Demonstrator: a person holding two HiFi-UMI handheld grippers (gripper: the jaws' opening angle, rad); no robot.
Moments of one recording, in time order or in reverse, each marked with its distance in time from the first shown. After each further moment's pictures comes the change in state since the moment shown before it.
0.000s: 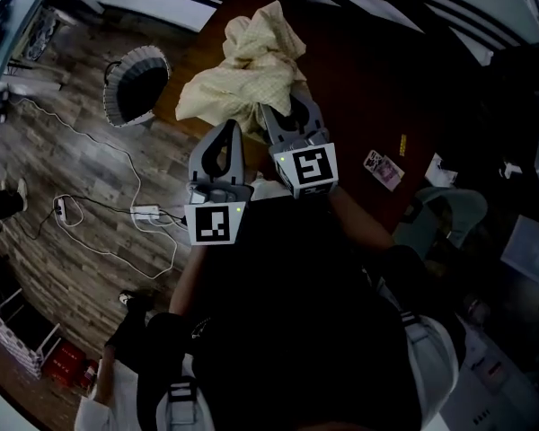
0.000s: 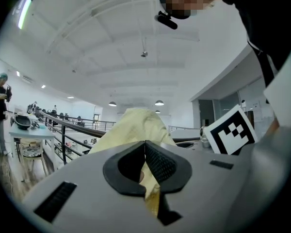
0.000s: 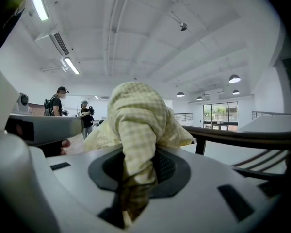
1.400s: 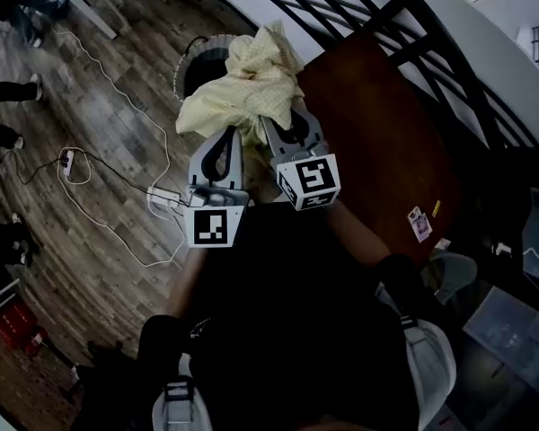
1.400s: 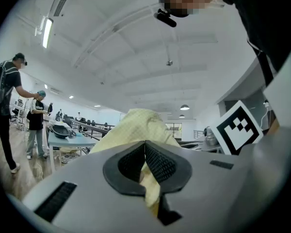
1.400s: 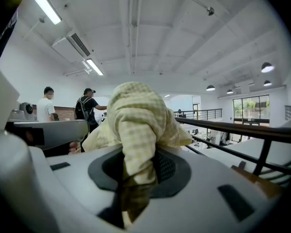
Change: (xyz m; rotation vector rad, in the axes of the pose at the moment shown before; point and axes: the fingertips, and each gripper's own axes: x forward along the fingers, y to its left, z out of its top) left arm -0.170 0.267 0.026 -0.014 -0.091 0.285; right arm 0.135 0.297 0.031 -0.021 0.020 0.297
